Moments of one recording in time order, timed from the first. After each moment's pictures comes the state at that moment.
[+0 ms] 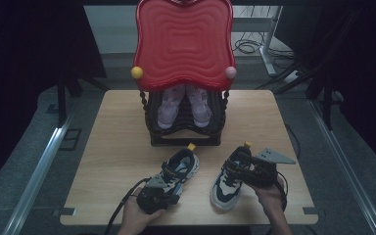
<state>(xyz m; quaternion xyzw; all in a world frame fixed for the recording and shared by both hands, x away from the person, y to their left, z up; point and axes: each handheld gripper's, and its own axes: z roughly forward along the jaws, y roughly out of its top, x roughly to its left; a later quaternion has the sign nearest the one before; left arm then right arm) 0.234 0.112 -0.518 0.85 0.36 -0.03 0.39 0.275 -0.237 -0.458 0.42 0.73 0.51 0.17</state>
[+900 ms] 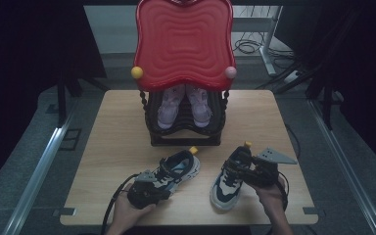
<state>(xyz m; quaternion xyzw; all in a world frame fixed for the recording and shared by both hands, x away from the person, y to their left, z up) 0.245 0.139 -0.516 0.84 0.37 -0.03 0.39 0.275 -0.239 -0.457 0.42 0.73 0.52 0.17</state>
